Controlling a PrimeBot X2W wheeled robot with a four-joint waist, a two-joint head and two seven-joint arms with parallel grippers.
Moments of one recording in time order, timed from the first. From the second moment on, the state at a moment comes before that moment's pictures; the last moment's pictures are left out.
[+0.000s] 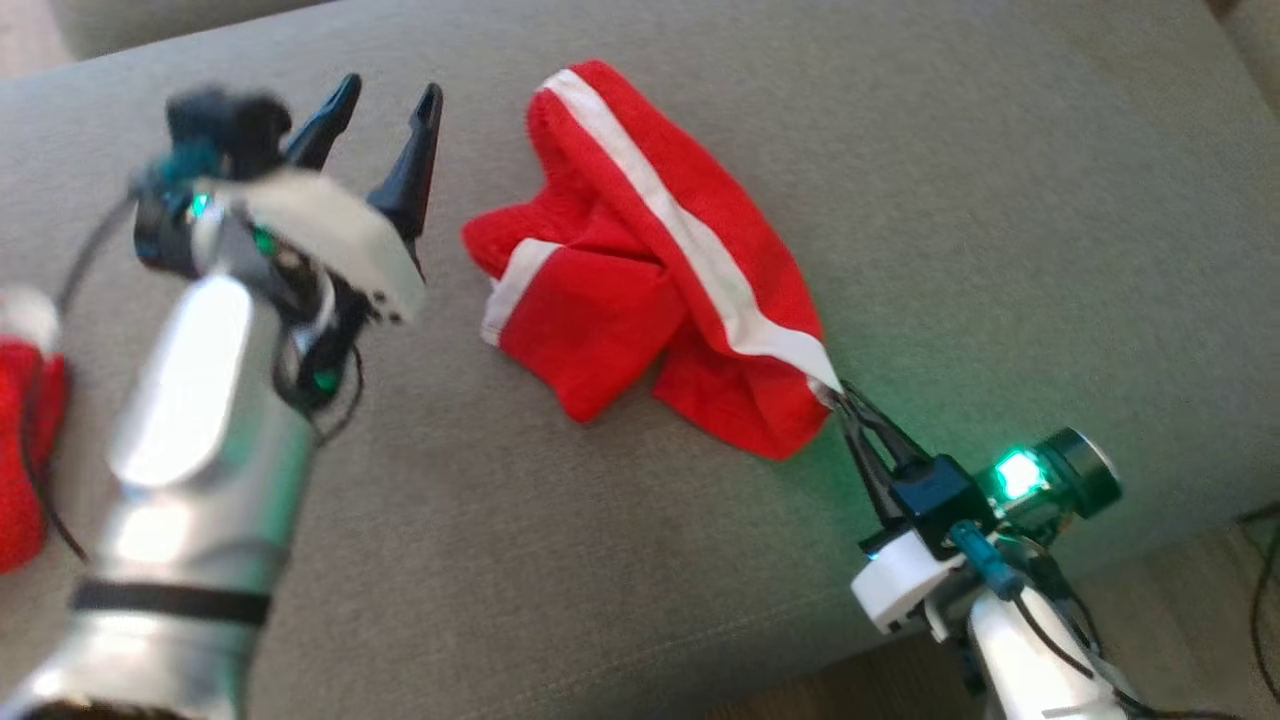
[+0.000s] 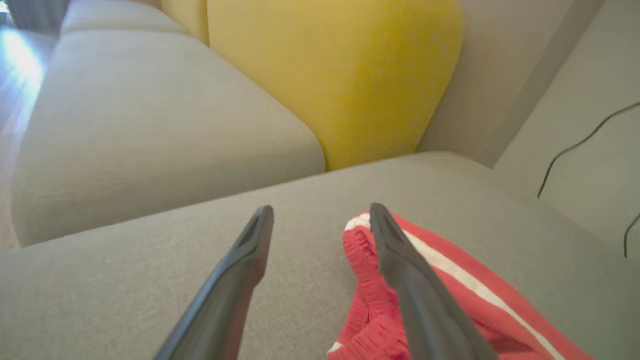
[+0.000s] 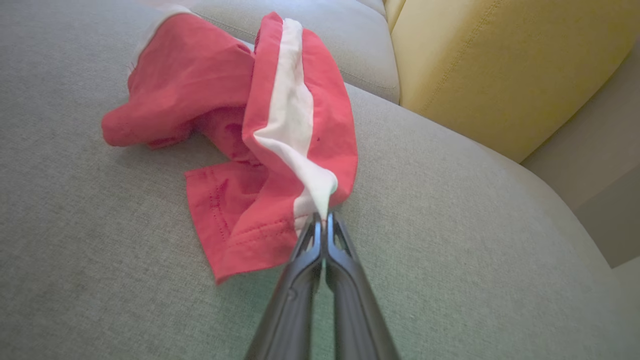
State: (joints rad) left arm -0.70 0.15 -0.28 0.54 -0.37 -0.12 0.00; right arm -0.14 -0.06 0.25 0.24 -0.32 0.13 -0.12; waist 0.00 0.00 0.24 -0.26
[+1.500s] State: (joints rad) left arm -1.23 0.52 -1.00 0.64 -0.98 -0.12 0.52; right arm -0.32 -0.06 0.51 0.25 -0.13 0.13 -0.20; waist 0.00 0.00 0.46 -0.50
